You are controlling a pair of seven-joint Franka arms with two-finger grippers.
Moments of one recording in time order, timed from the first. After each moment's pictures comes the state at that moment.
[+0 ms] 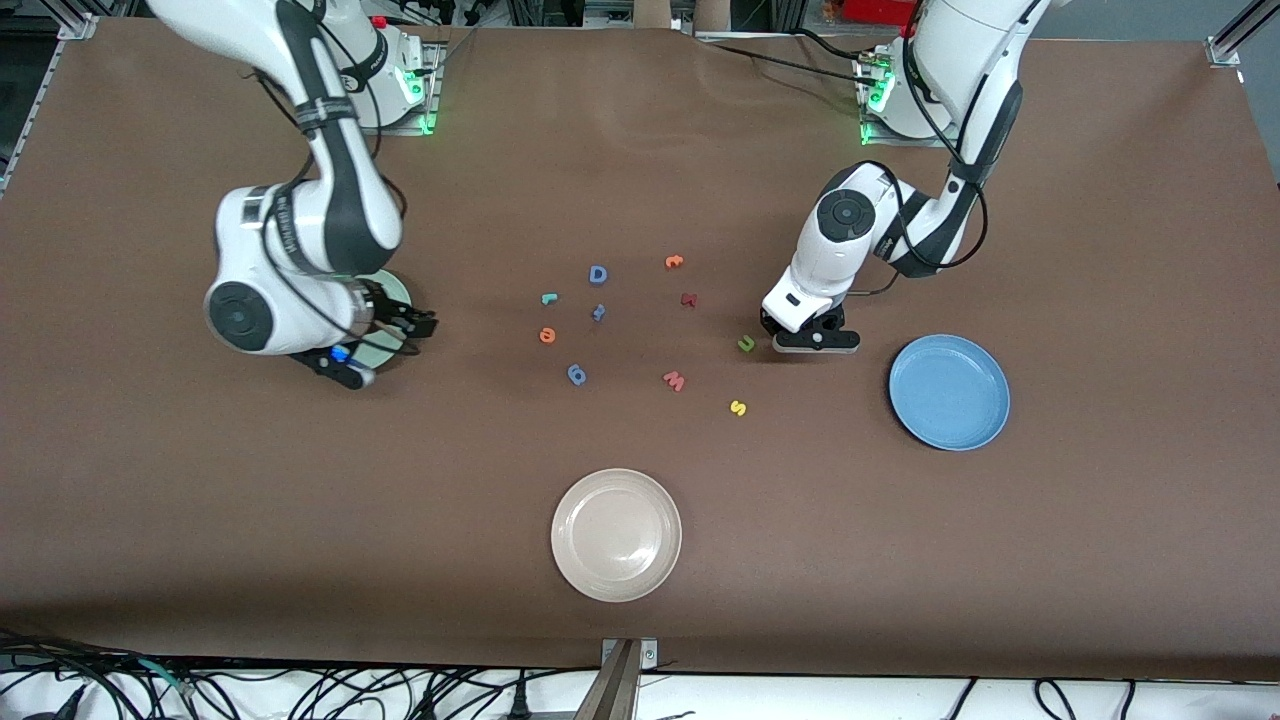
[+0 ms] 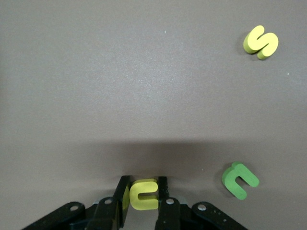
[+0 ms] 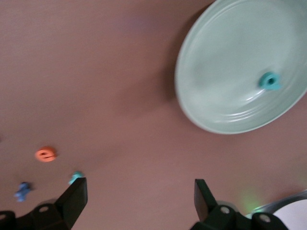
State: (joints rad) left arm -0.42 0.44 -0.07 -2.26 0.20 2.75 -0.69; right arm 0.69 0.41 -0.42 -1.82 0.35 1.82 0.63
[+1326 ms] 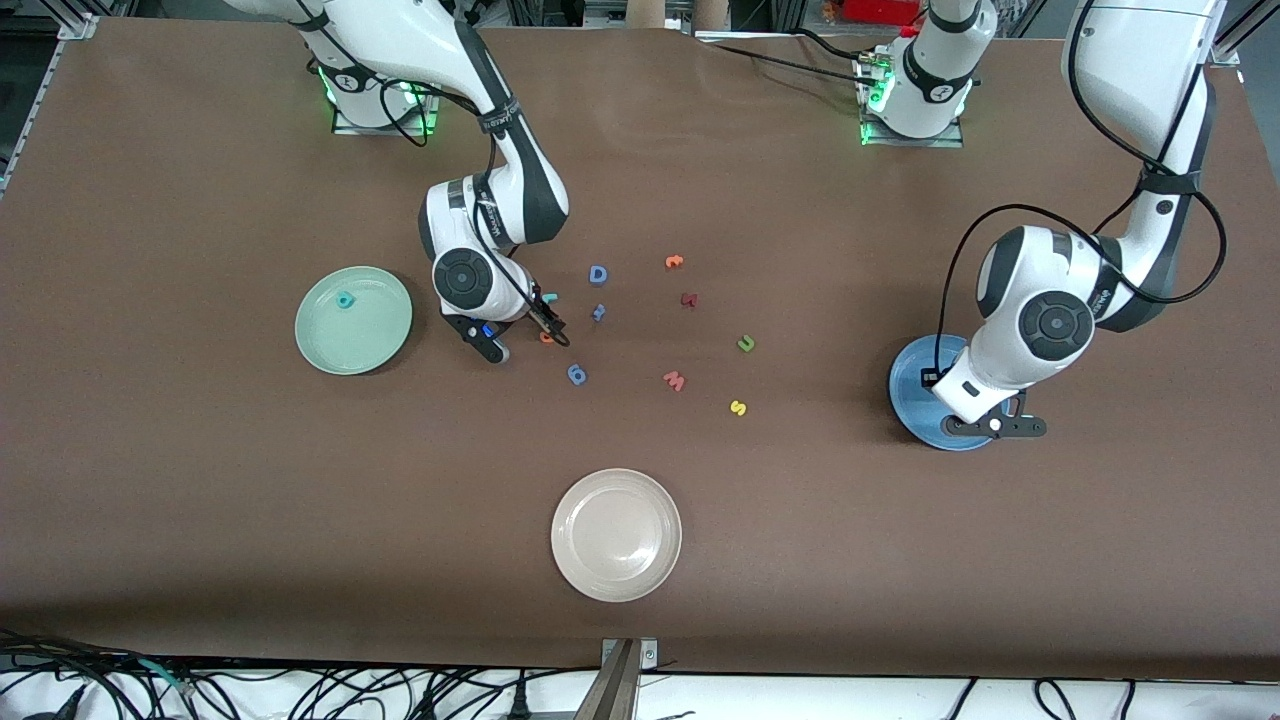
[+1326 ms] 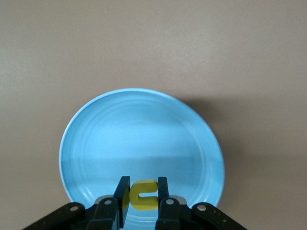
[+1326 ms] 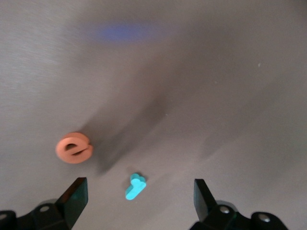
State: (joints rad) left arm -0.05 0.45 -0.05 -1.92 0.20 2.24 -0.20; right arm 0.94 0.58 -0.38 -1.91 0.53 2.14 1.00
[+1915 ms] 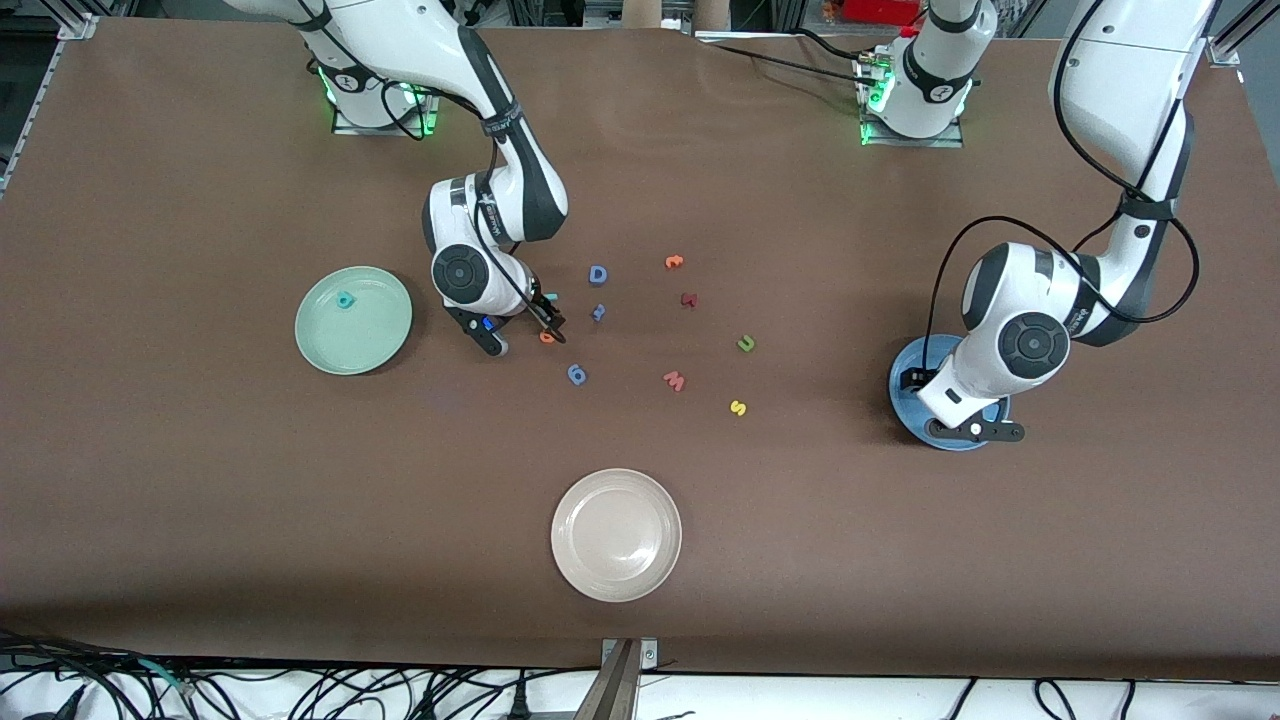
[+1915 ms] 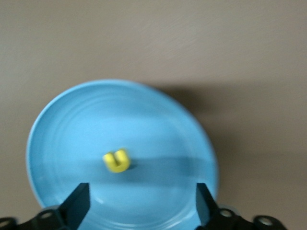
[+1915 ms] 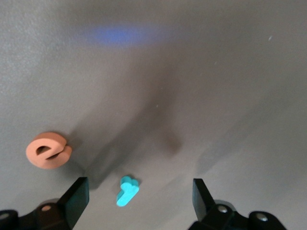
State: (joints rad) left arm -0.05 0.51 -0.10 -1.88 0.19 2.24 -0.20; right arm 0.94 0.58 -0.36 -1.97 0.60 2.21 1.00
